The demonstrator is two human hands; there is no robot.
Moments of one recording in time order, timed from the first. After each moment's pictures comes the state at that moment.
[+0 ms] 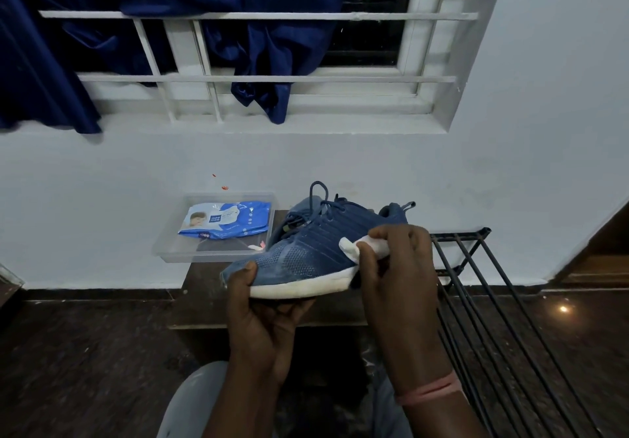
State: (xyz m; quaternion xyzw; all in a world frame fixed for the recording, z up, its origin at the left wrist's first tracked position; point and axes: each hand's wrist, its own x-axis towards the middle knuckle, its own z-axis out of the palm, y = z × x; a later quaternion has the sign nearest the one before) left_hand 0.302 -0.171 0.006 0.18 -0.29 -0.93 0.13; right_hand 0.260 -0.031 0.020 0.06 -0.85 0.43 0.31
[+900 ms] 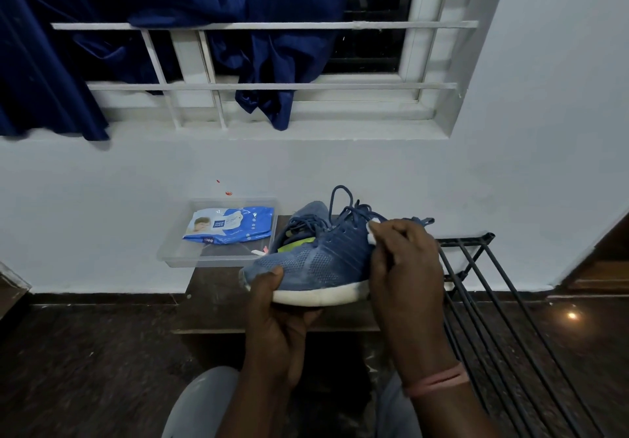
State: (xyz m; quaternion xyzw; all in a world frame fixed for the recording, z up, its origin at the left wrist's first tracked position) left_hand 0.301 -0.158 0.016 0.15 -0.32 -0.93 0.12; right_hand 0.245 -0.023 0.025 0.09 -0.86 0.36 0.33
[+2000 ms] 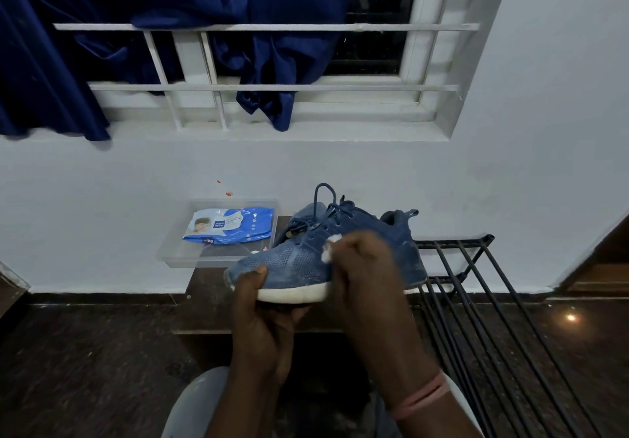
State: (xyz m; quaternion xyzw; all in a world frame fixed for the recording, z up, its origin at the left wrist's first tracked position) left_hand 0.300 -0.171 0.013 0.17 -0.32 -0.92 0.14; right_hand 0.261 -0.053 0.026 0.19 -0.89 0.32 0.27
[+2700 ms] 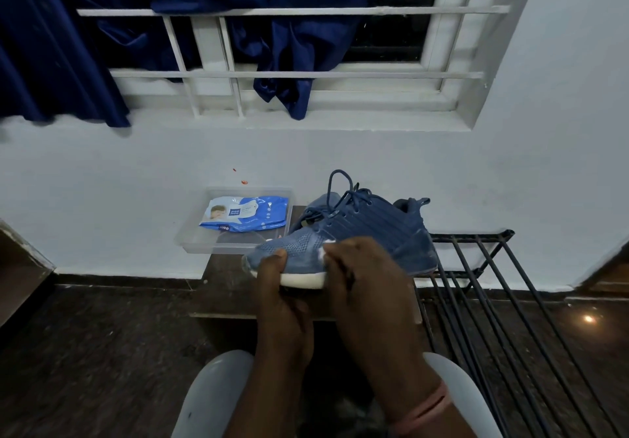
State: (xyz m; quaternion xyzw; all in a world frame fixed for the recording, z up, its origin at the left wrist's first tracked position) left_hand 0.296 -0.164 0.012 0.21 -0.32 -0.91 0.16; right_hand 0.281 -0.071 0.026 0.18 -0.88 0.36 0.25
